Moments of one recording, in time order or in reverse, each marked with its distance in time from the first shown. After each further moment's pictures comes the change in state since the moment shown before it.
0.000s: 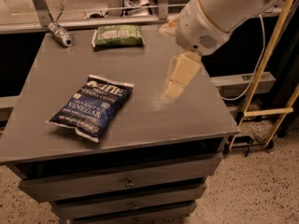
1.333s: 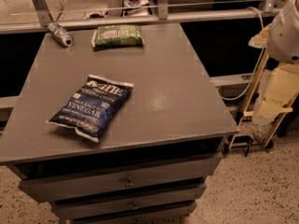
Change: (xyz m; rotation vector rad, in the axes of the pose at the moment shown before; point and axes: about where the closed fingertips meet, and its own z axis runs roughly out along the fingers) arm 0.135 0.055 -0.111 0.054 0.411 0.215
